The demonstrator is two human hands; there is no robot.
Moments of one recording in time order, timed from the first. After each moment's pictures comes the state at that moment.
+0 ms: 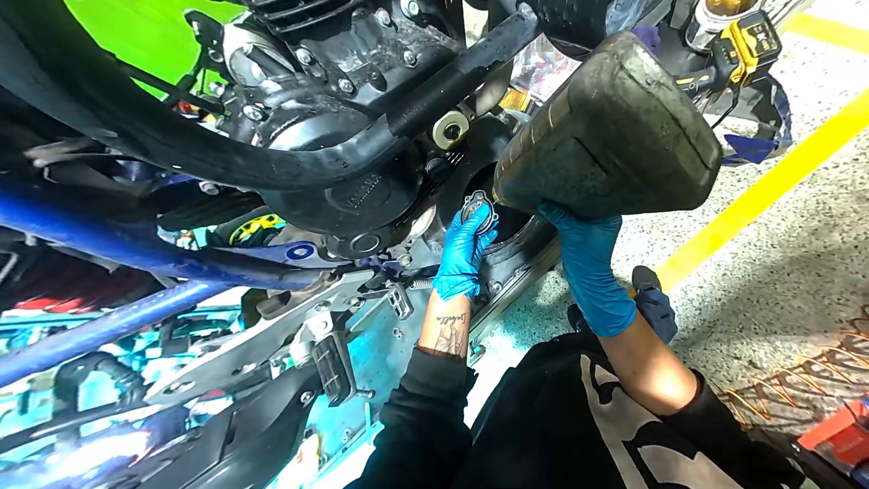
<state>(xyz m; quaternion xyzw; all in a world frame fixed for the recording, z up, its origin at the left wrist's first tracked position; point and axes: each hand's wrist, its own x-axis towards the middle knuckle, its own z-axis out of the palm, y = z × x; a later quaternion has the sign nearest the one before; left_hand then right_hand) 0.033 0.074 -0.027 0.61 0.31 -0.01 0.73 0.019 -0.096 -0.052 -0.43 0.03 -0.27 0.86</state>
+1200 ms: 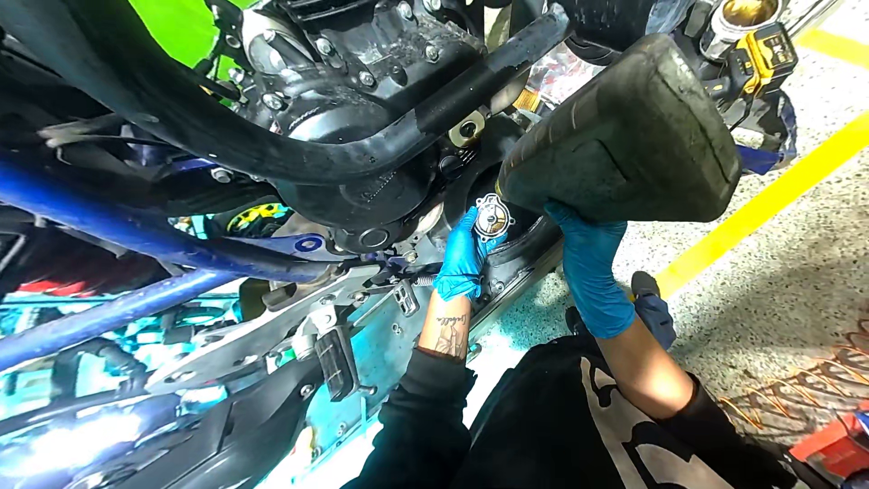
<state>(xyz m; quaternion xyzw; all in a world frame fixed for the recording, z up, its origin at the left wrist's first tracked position) 0.035 0.080 -0.021 0.56 0.37 -0.02 0.74 0.020 -0.085 -0.034 -0.39 0.01 -0.27 0.88</state>
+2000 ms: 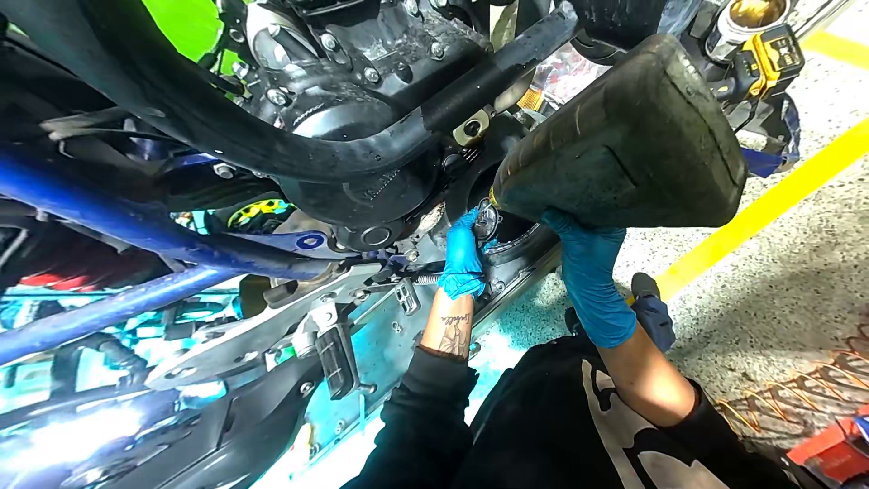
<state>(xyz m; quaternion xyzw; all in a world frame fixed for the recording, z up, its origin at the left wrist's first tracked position) 0.034 0.074 -0.018 0.64 0.41 0.02 0.65 0.011 -0.082 -0.023 -0.38 0.00 -0.26 0.89</state>
